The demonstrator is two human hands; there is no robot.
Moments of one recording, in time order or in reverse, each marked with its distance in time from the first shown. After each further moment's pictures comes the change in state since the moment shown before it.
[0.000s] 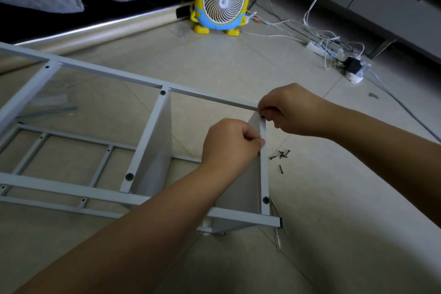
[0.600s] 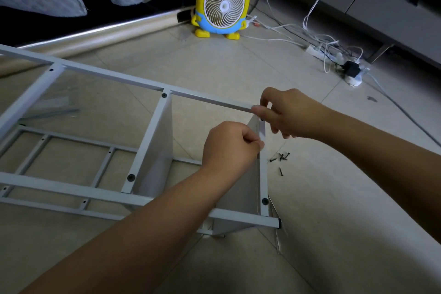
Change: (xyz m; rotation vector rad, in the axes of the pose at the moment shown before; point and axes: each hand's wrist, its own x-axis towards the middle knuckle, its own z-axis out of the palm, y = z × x) left_hand -0.001 -0.001 0.001 0.032 -0.006 0.029; right_hand 0.000 -0.003 0.004 0.243 -0.031 0.156
